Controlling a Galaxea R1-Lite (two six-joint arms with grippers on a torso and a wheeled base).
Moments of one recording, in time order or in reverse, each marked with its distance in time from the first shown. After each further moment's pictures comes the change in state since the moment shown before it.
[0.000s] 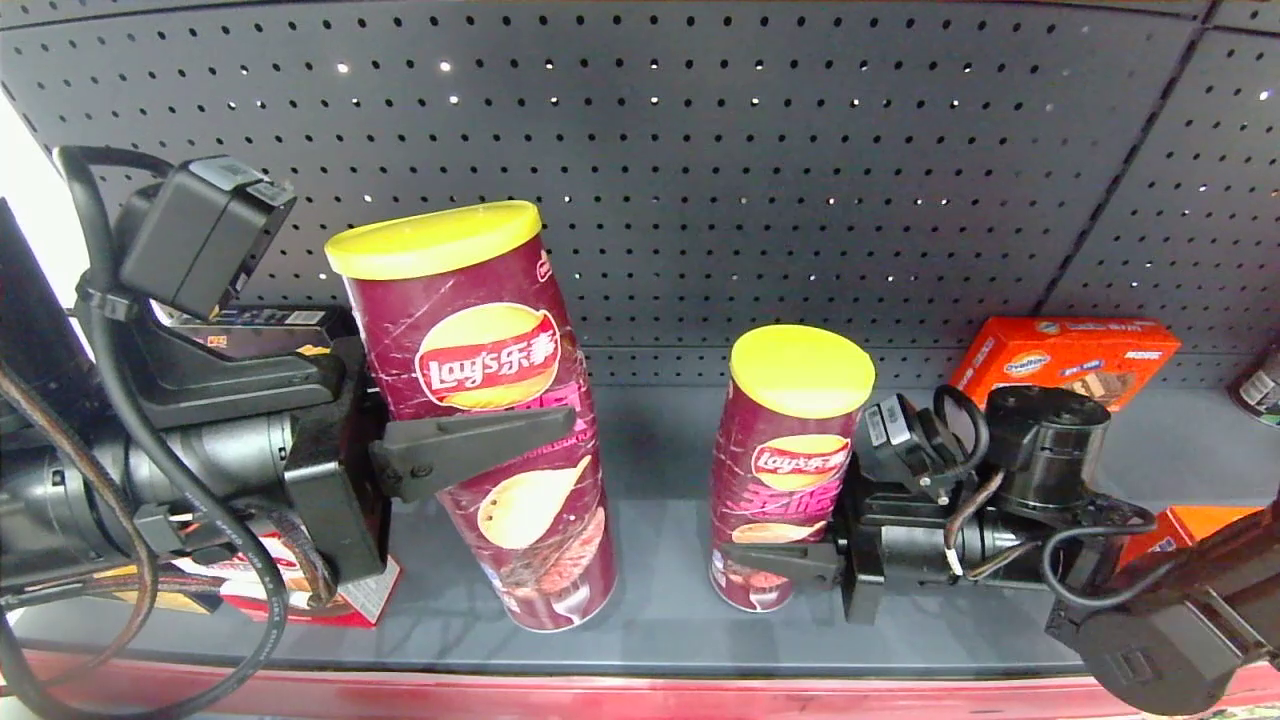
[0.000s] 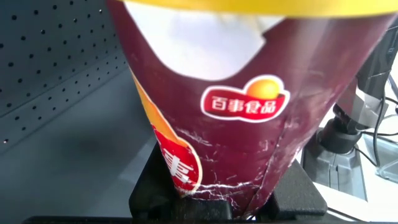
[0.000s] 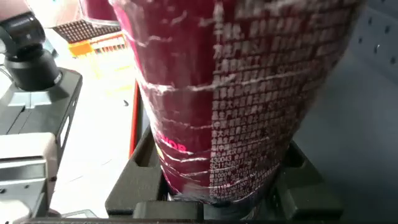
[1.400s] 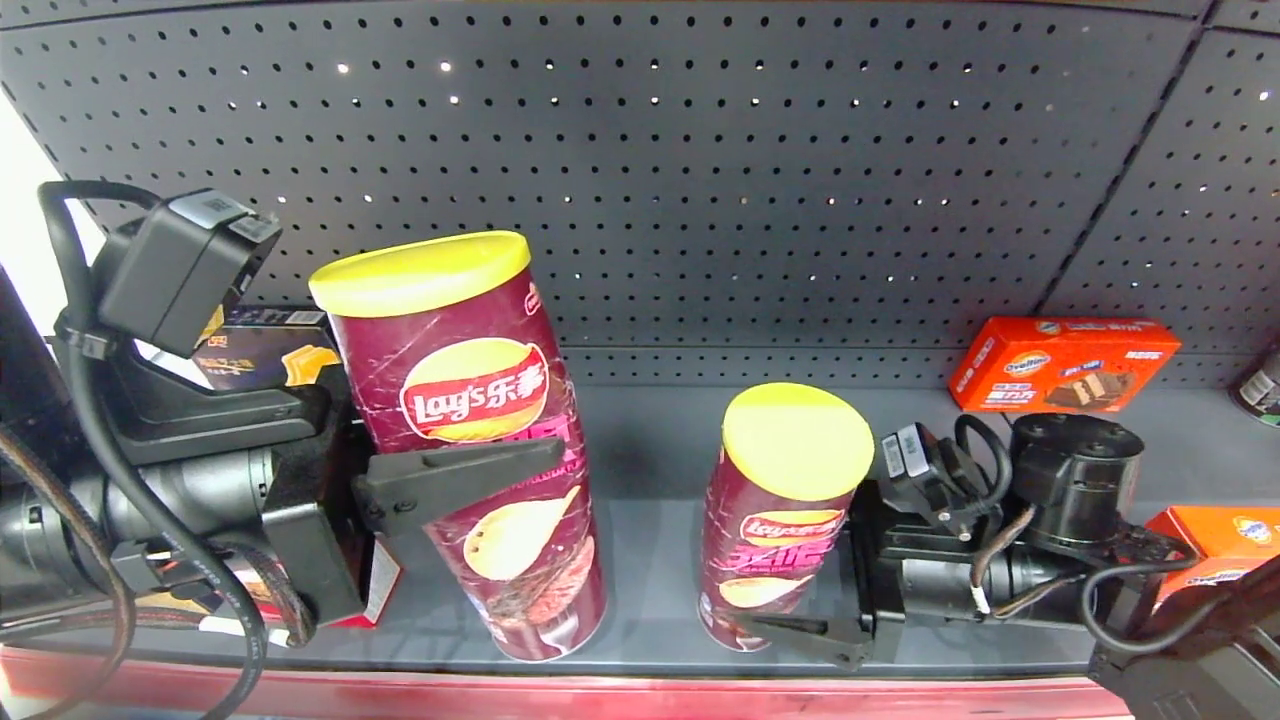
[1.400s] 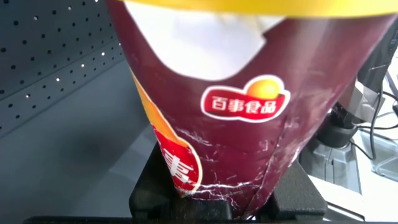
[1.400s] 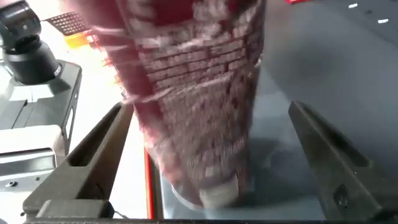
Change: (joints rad) left arm -0.002 -0.032 0.050 0.000 0.000 0.000; right arm 0.001 -0.054 0.110 -0.016 -0.061 -0.003
